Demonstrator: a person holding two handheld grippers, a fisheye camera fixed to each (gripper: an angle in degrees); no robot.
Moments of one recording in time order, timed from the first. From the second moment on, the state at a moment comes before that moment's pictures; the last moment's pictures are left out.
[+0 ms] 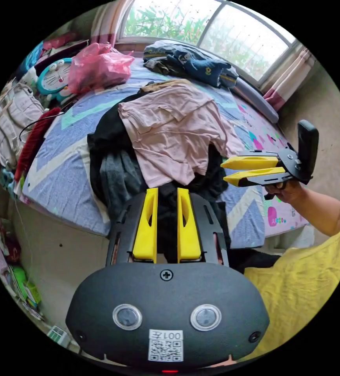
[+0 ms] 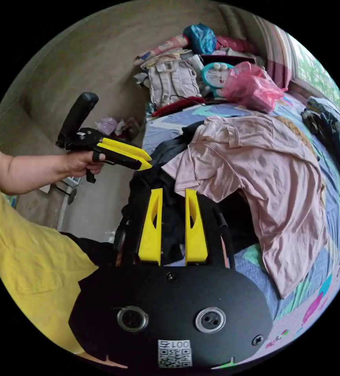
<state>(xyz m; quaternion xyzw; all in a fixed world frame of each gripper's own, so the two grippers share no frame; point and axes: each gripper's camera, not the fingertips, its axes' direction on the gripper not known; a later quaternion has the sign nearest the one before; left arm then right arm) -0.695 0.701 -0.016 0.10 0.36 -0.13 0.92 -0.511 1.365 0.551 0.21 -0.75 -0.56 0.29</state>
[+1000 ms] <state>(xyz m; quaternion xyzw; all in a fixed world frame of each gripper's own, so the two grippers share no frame) -0.710 0.653 -0.246 0.21 0.35 -0.12 0.90 -0.552 1.291 0.593 0.19 -0.78 -0.41 0.43</state>
